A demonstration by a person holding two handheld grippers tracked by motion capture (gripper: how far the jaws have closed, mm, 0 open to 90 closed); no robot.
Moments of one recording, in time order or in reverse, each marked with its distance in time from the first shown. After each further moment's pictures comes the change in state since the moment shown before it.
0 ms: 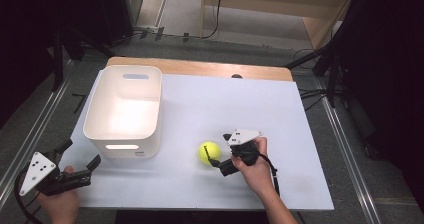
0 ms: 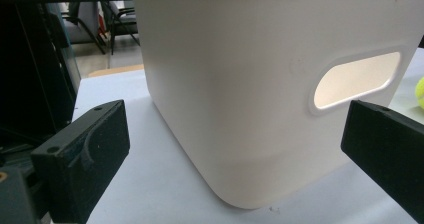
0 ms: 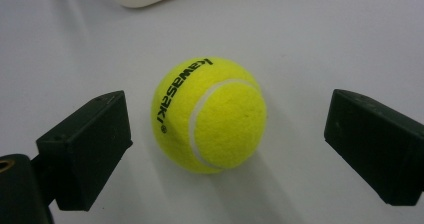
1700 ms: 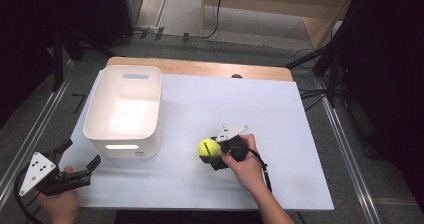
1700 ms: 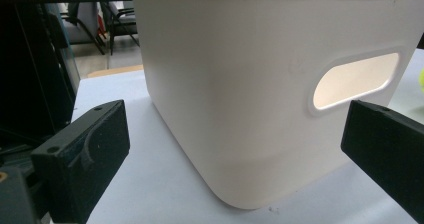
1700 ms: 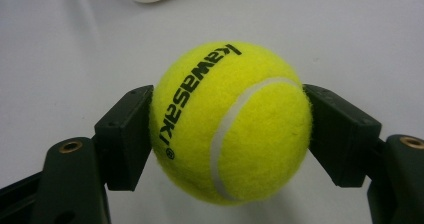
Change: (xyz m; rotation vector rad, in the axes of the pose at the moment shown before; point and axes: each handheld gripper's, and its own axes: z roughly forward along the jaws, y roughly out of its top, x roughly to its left) left arm 0.000 0.000 0.000 -0.001 -0.003 0.000; right arm 0.000 0.018 0.020 0.058 0.069 0.008
